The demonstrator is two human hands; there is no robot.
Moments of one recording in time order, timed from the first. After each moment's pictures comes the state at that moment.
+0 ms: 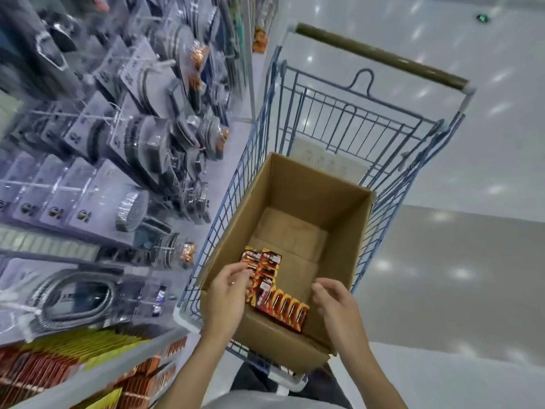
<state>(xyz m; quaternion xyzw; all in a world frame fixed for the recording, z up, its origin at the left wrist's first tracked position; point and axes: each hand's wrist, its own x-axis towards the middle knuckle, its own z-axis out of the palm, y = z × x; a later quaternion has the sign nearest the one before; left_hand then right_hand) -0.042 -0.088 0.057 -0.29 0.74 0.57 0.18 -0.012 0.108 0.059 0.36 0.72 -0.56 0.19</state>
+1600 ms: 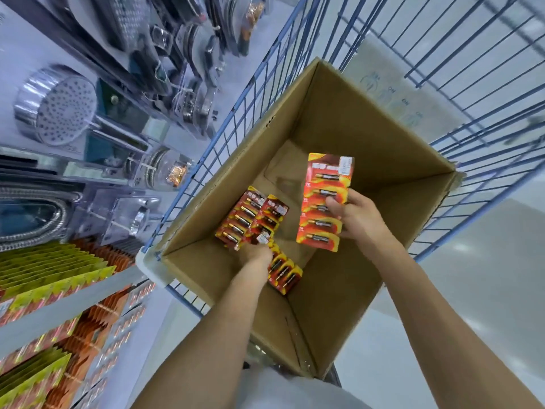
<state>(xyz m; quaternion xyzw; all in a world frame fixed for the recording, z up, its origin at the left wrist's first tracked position) -0.083 -0.011 -0.152 -0.65 0.52 0.49 0.26 -0.188 0.154 -0.053 0.23 0.71 -0.54 0.39</state>
